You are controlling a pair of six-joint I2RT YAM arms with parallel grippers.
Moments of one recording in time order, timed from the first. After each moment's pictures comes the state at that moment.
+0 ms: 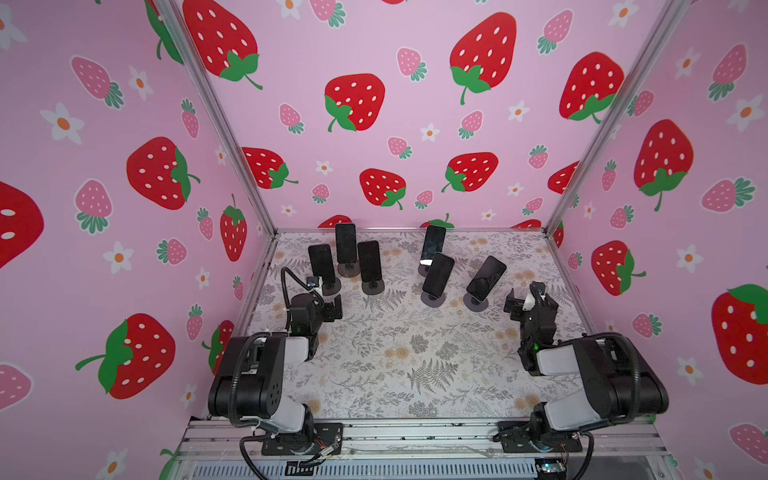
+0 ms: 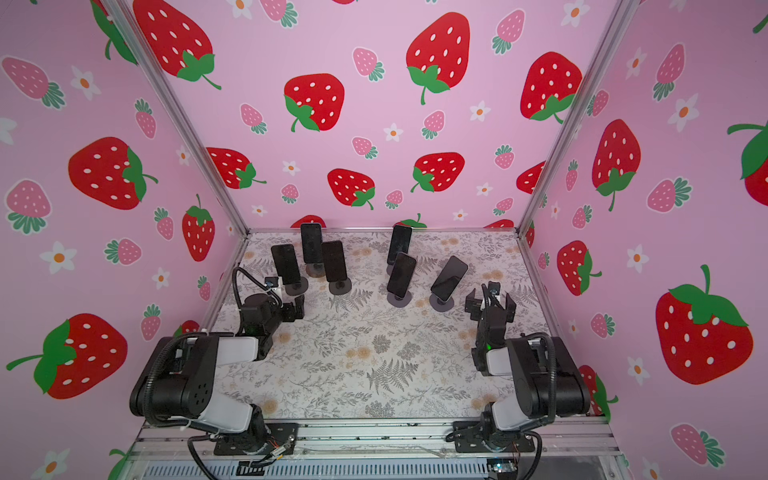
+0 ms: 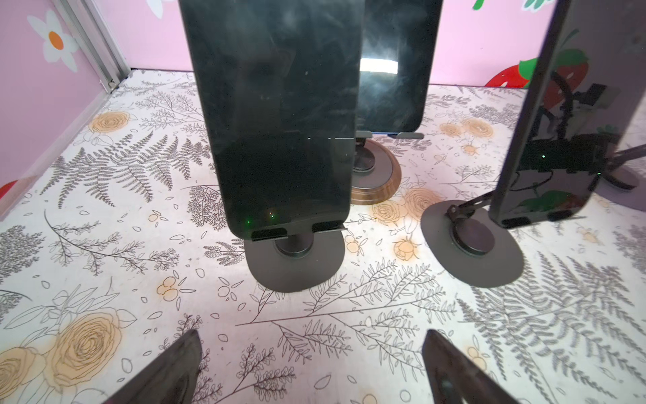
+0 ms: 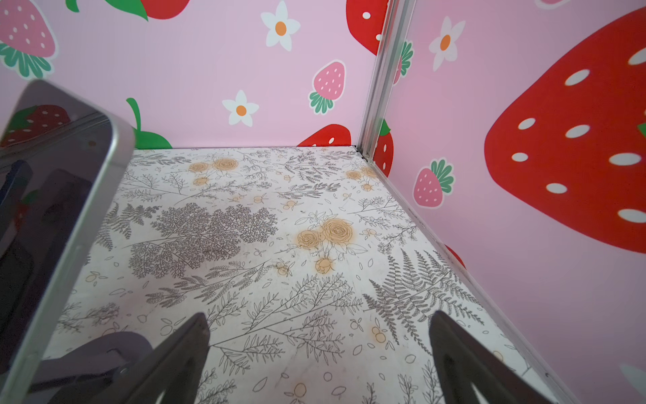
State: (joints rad) left arm 0.01 1.49 0.39 0.66 0.07 0.00; right arm 0.15 1.44 0.27 1.00 0.35 -0.05
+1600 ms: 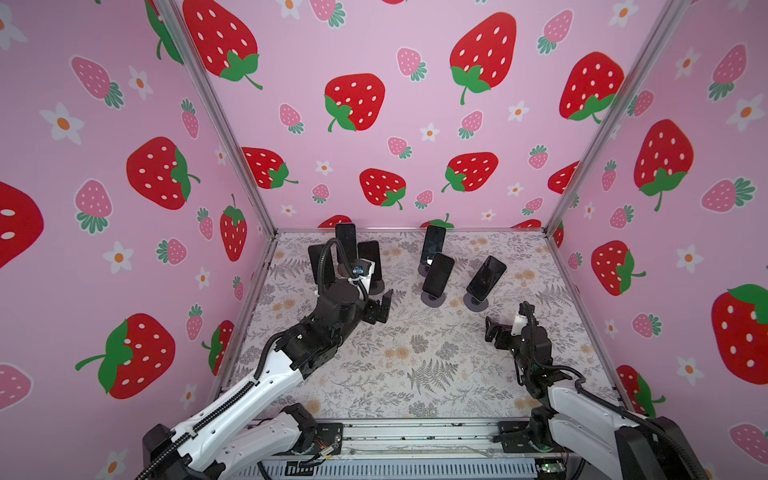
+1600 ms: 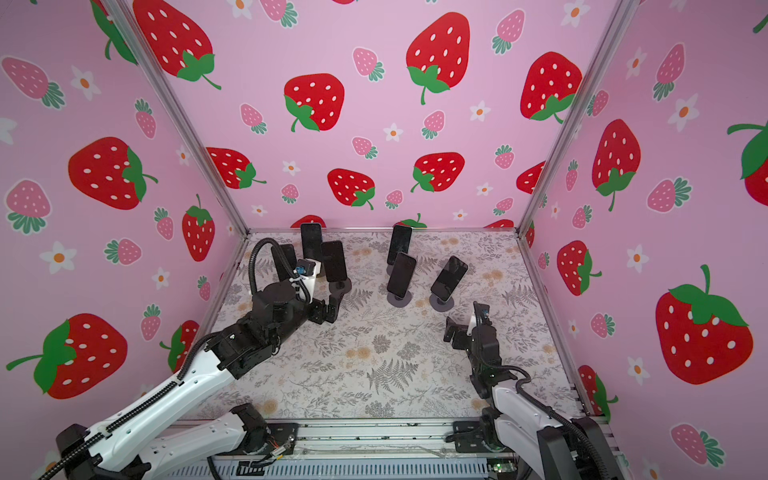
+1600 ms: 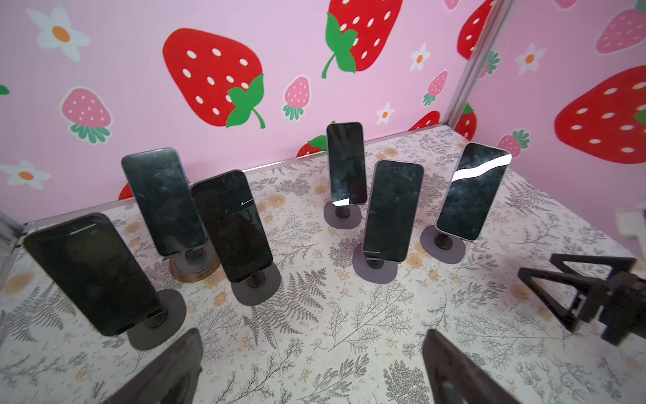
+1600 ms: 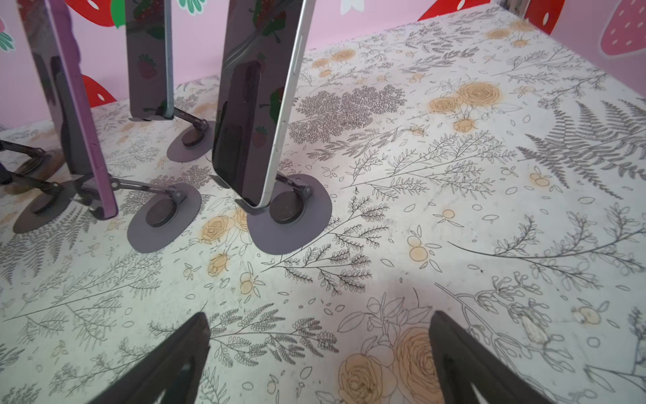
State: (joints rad) left arm -0.70 0.99 0.92 -0.34 -0.30 -0.14; right arm 0.35 0.94 0.08 0.48 0.14 0.29
